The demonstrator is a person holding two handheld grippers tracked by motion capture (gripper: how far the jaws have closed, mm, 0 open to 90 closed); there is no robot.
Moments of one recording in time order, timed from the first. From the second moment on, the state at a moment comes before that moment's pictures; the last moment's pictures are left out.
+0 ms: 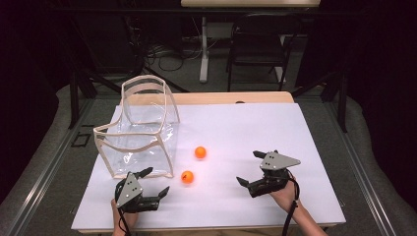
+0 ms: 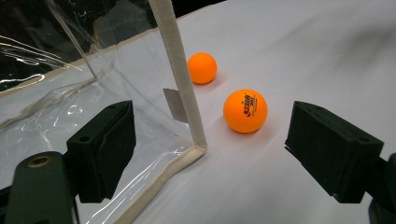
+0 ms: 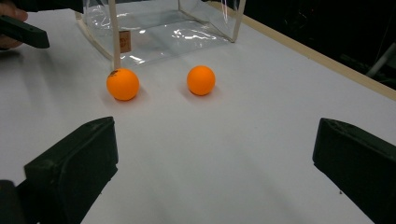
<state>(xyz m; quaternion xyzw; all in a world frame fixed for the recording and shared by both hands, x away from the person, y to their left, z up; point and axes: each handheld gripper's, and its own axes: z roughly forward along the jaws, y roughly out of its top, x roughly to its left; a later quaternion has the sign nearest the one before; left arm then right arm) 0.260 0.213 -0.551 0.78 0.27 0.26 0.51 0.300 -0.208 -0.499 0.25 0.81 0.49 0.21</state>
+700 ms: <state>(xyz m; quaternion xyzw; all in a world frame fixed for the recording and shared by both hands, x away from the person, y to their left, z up) 0.259 0.212 -0.552 0.78 0.26 0.27 0.50 0.314 -0.187 -0.496 0.23 0.82 0.48 0.19</state>
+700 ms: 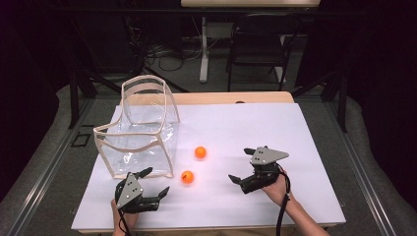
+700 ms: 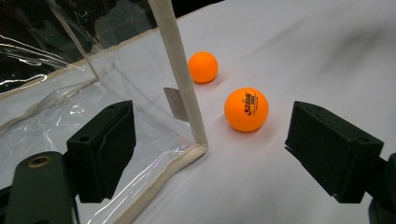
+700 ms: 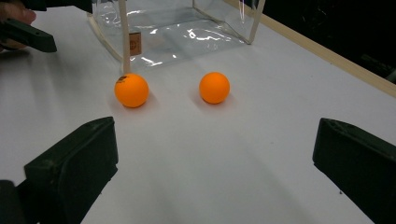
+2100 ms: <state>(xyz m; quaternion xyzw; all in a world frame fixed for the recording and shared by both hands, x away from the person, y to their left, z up) 0.258 0.214 -0.553 0.78 0.26 0.27 0.51 0.343 -0.124 -0.487 0.18 0.86 0.46 0.13</state>
